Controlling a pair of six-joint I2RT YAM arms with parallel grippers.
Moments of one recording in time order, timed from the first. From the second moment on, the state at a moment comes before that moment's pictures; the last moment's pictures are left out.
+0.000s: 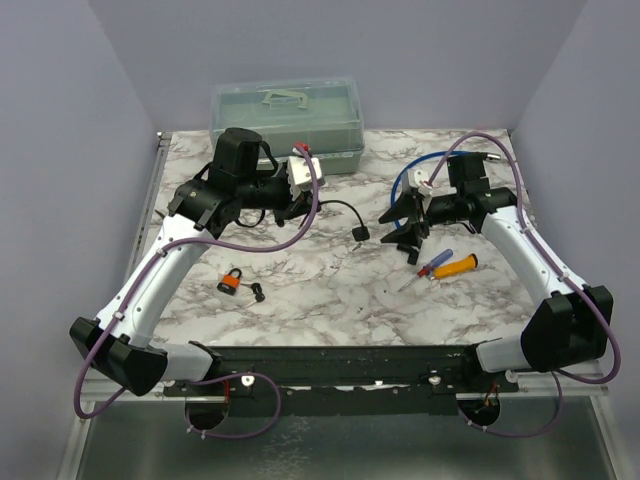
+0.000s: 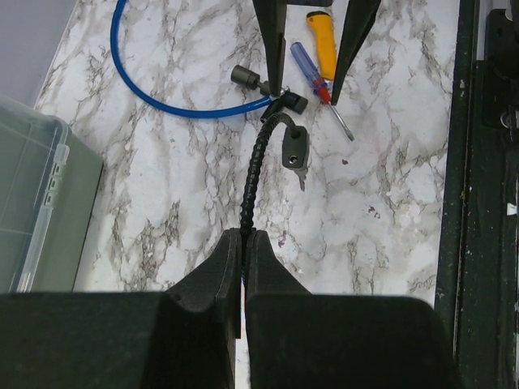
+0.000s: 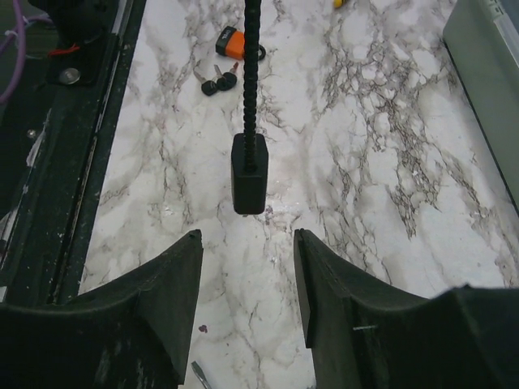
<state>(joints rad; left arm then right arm) -0.49 1.31 1.49 -0.73 0.74 0.57 0.22 1.40 1.19 -0.71 -1.21 -0.97</state>
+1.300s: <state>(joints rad) -0.49 1.31 1.48 -0.63 0.74 0.45 0.27 1.41 1.17 -0.59 -1.25 -0.83</state>
